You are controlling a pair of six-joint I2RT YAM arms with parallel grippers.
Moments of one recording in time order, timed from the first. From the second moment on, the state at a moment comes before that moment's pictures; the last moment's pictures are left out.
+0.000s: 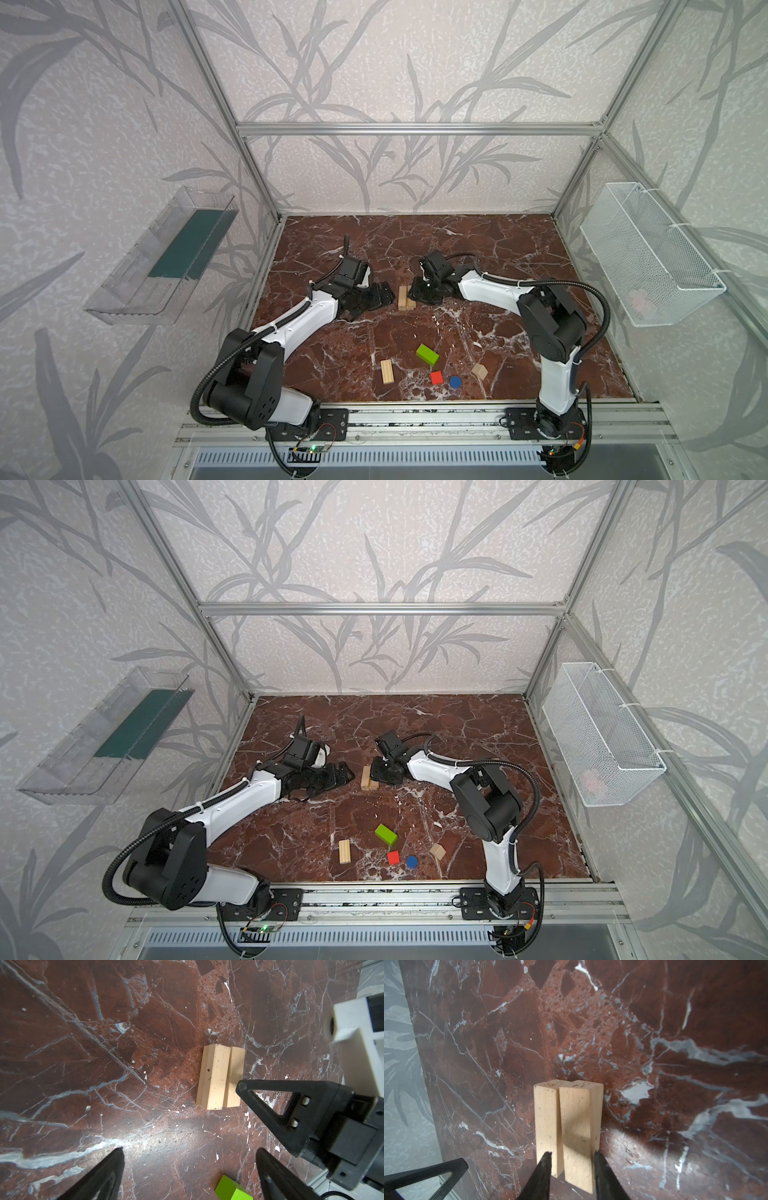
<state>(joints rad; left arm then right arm) -0.37 1.43 0.87 -0.44 0.28 -0.65 0.69 1.97 1.31 -0.32 -0.22 0.87</state>
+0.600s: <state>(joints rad) -0.37 1.43 0.88 -0.44 0.28 -0.65 0.69 1.98 1.31 -0.31 -0.25 0.88</state>
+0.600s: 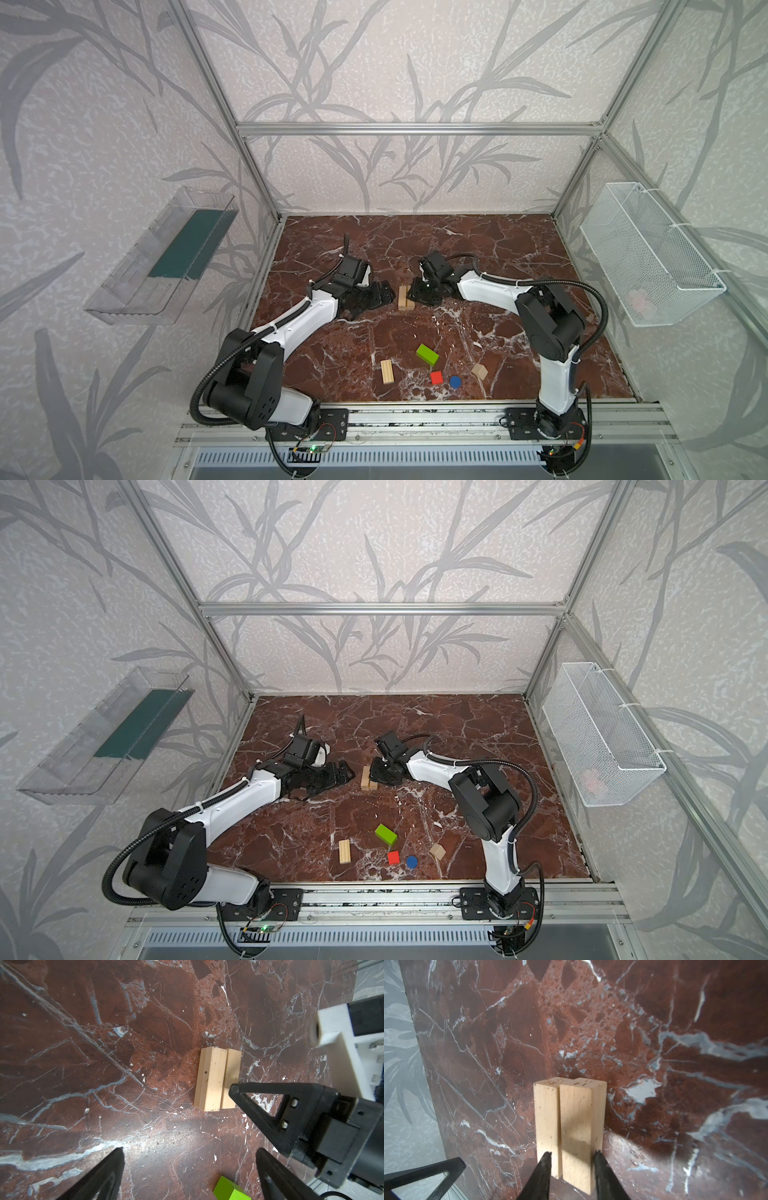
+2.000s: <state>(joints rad) -0.37 1.43 0.88 -0.44 0.28 -0.65 0.69 1.98 1.31 -0.31 -0.25 0.89</state>
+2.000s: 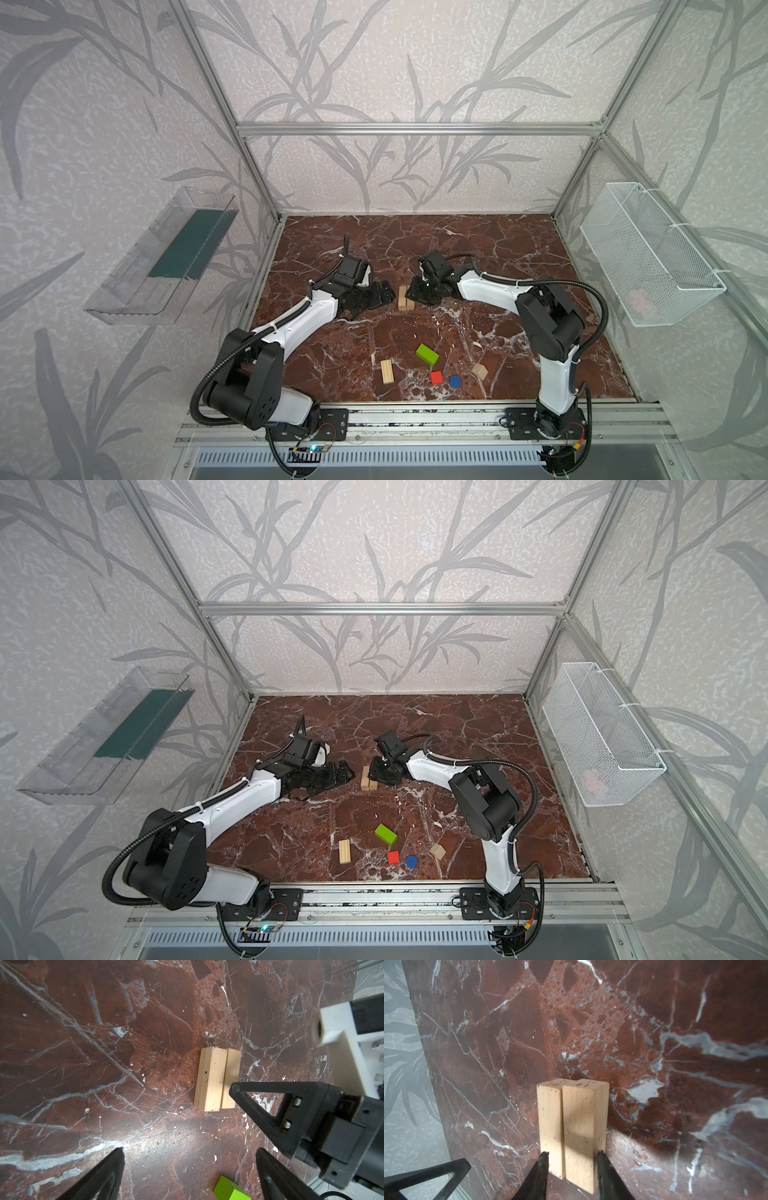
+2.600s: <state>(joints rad) -0.37 1.43 0.88 -0.44 0.28 -0.65 0.69 1.98 1.31 -0.31 -0.25 0.91</state>
